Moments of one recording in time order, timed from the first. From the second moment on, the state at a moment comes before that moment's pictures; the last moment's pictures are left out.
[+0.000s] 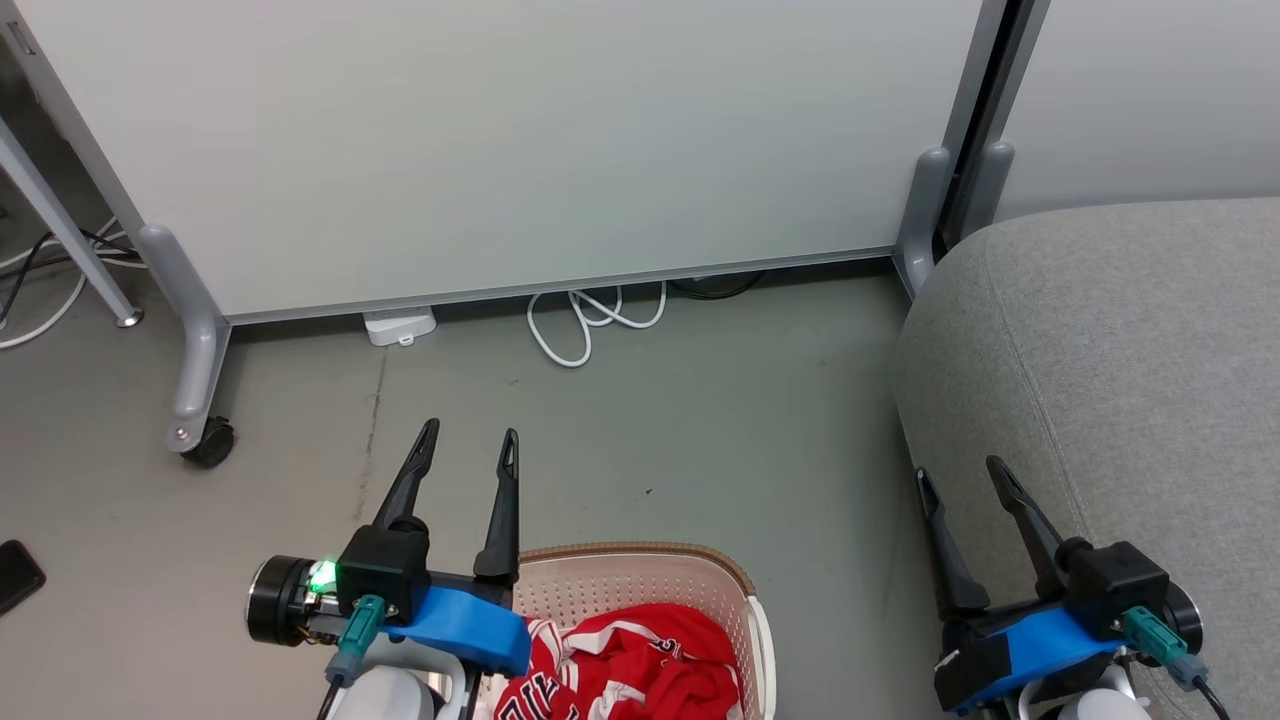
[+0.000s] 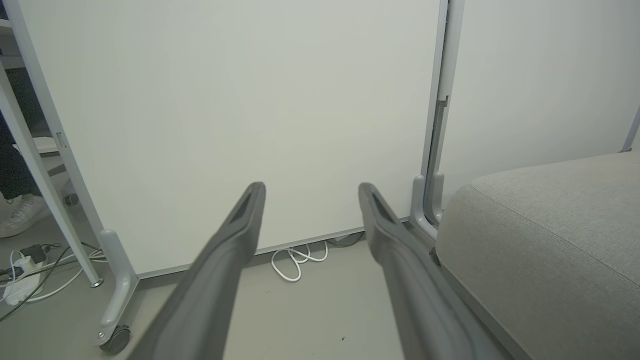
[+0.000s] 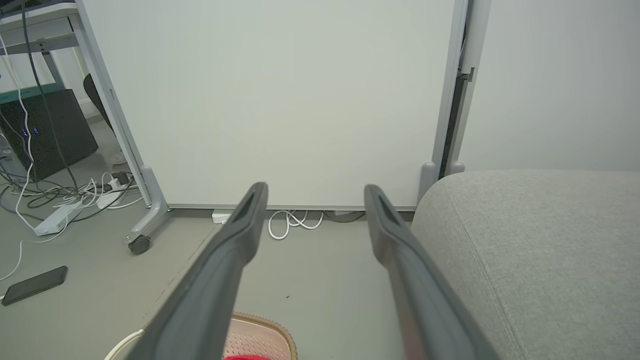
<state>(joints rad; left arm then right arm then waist) -0.17 0.05 -0.25 0.32 -0.10 -0.02 -0.26 -0.10 -0.05 0.05 0.29 0.10 0.13 -0.26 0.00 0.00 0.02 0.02</state>
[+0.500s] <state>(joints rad) -0.24 0.05 -0.26 0.38 -0.08 -0.06 -0.26 -0.13 -0.05 0.03 0.27 0.09 0.13 -0.26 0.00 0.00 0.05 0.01</state>
